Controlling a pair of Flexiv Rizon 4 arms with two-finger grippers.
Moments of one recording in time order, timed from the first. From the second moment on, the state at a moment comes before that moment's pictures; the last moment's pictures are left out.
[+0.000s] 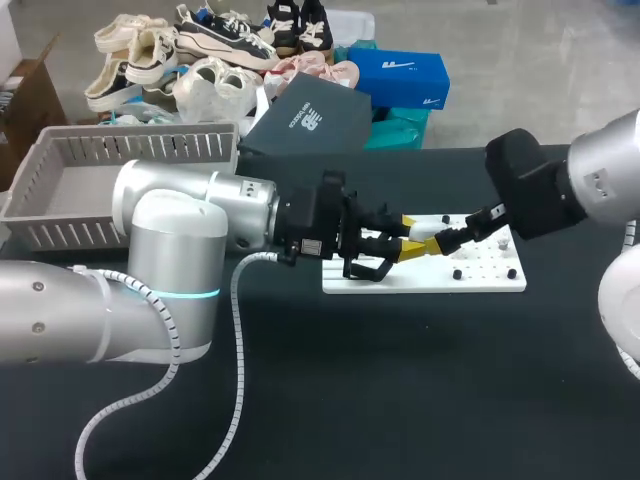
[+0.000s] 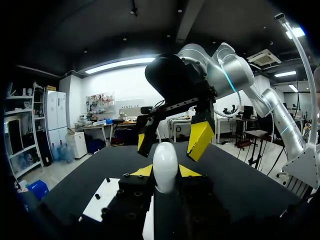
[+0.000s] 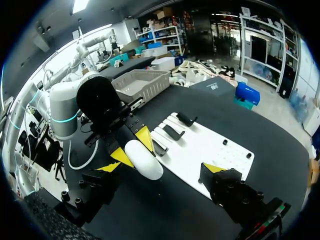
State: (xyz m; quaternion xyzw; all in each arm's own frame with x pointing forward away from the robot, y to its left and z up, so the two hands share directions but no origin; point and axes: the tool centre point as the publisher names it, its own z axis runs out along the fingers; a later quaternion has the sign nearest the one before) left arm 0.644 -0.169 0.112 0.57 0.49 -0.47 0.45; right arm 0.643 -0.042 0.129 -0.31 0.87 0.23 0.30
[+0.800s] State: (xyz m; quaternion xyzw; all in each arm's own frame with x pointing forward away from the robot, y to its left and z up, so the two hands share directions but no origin) left arm 0.644 -0.169 0.112 0.57 0.49 -0.47 0.45; right arm 0.647 -0.046 0.127 -0.30 0.88 0.22 0.30
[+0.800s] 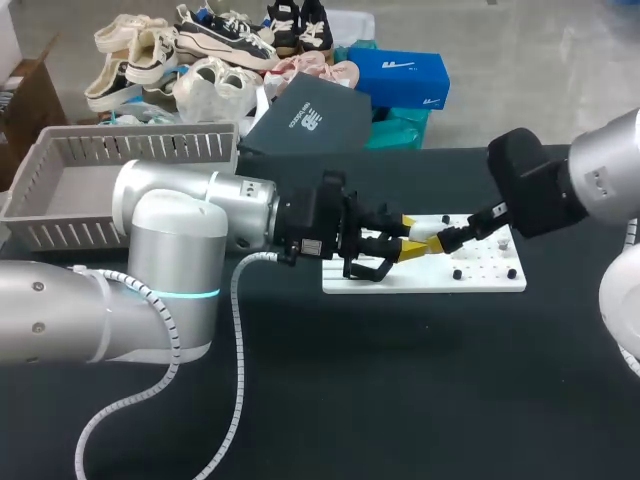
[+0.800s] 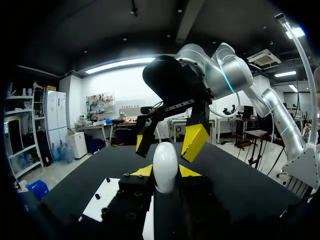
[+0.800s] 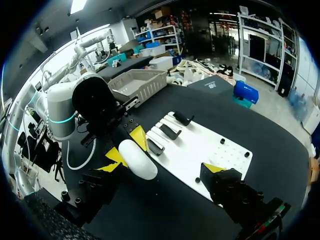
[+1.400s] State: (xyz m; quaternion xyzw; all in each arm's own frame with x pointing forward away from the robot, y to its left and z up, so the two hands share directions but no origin) left arm 0.645 -0.169 0.112 0.57 0.49 -0.47 0.45; right arm 0.651 -0.048 0.125 -0.30 0.88 0.22 0.30
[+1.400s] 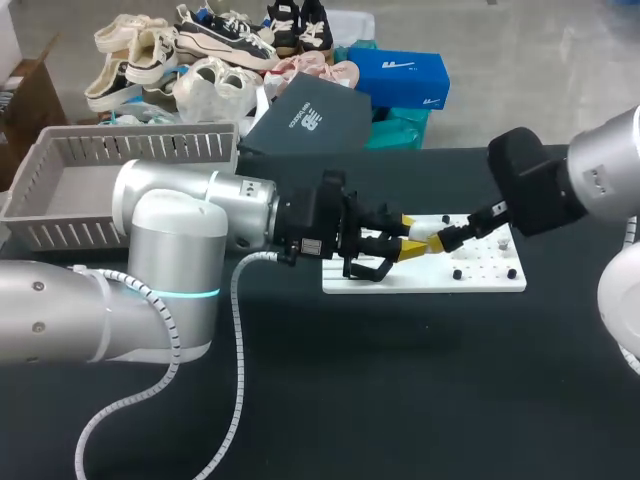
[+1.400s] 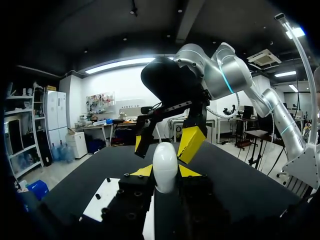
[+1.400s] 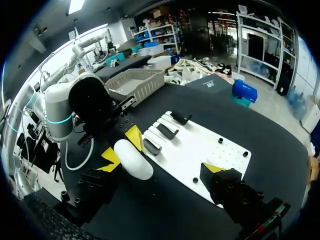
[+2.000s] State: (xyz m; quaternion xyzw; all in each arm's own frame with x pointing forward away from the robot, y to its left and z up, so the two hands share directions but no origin) left arm 0.645 -0.169 0.112 0.57 0.49 -0.47 0.45; right arm 0.662 -0.047 0.140 -0.30 0.88 0.21 0.31
